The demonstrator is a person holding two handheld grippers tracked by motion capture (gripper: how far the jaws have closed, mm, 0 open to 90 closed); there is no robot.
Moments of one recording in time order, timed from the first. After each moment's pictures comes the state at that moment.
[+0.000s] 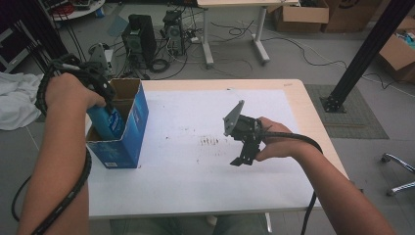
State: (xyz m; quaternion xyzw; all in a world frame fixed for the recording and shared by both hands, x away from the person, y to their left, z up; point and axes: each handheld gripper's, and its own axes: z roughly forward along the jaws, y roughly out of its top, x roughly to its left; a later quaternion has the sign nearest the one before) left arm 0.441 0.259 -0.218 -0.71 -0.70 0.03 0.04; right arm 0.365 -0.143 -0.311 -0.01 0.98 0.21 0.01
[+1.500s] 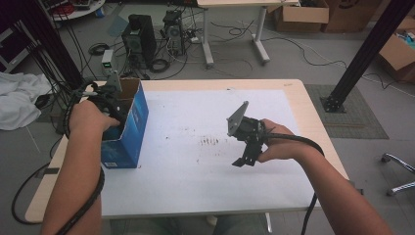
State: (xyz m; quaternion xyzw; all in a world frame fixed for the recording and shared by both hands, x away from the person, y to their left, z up) left arm 0.443 0.251 -0.290 -0.73 -0.69 0.02 0.04; right arm 0.366 -0.152 -0.317 0.01 0.98 0.22 0.01
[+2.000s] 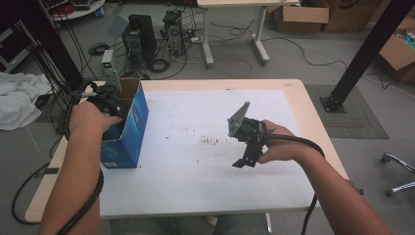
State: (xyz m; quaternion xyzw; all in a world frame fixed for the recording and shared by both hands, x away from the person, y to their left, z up) left arm 0.440 0.251 -0.289 -0.72 -0.69 0.02 0.03; right arm 0.363 -0.153 -0.316 0.01 0.97 0.23 0.00
